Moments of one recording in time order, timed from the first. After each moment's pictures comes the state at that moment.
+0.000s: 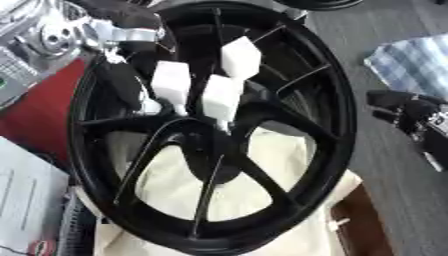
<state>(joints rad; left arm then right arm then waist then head) -1.11 0.82 -0.70 -1.79 -0.44 0.42 -0.81 -0.06 -0.45 -0.07 -1.98 -0.25 0.07 0.49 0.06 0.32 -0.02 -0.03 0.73</state>
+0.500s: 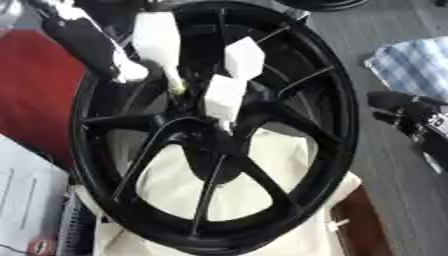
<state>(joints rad) -1.08 0.91 -0.41 -1.91 -0.41 0.49 -0.75 -0.06 -0.45 -0.08 -1.98 -0.25 0.07 0.48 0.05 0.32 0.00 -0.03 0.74</state>
